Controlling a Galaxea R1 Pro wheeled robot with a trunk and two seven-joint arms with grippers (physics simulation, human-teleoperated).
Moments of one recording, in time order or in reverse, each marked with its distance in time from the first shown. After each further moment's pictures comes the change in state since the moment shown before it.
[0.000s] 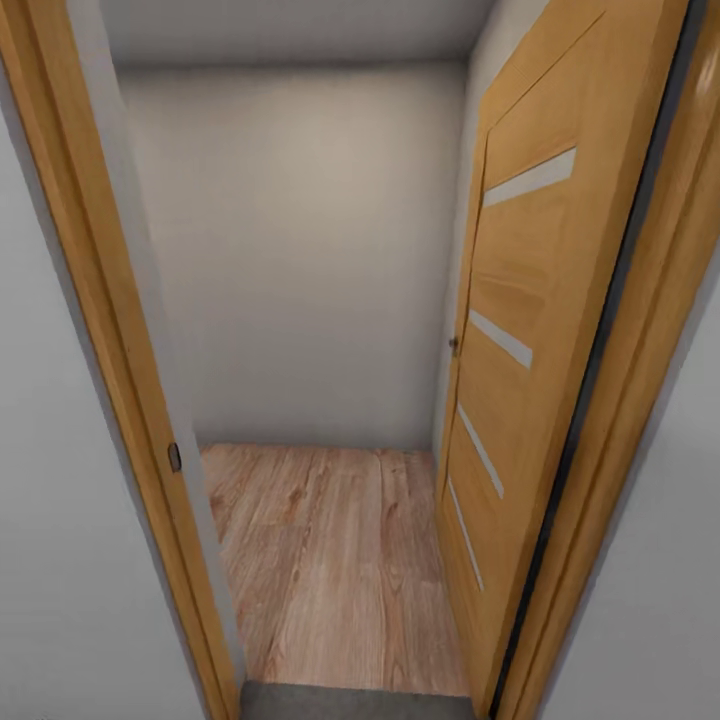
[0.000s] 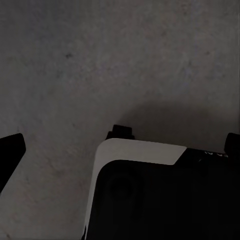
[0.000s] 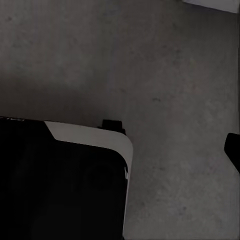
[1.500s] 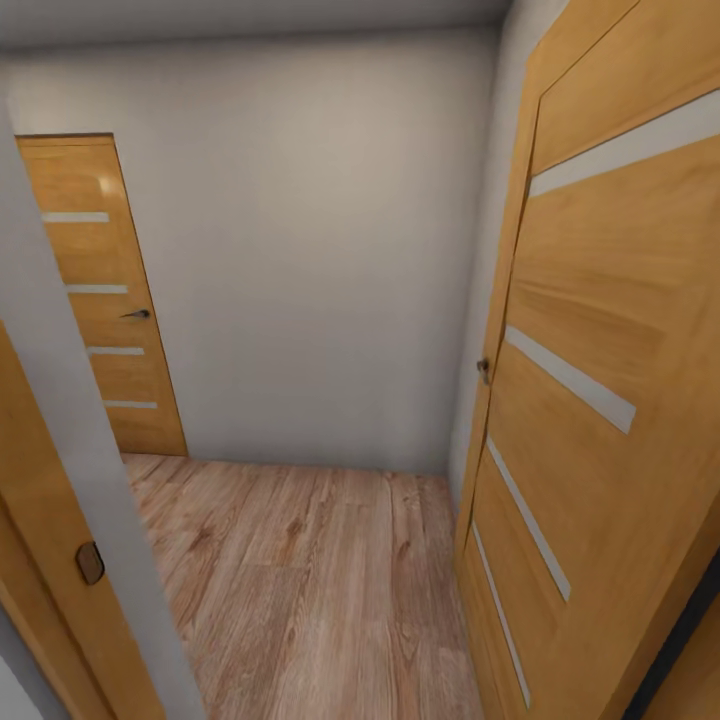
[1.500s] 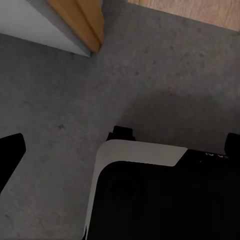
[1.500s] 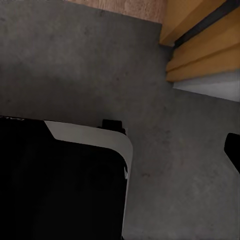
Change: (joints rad) left arm 0.000 0.002 0.000 0.000 0.000 -0.004 0.000; right arm 0.000 -0.001 0.003 0.000 0.003 0.001 0.001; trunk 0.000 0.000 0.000
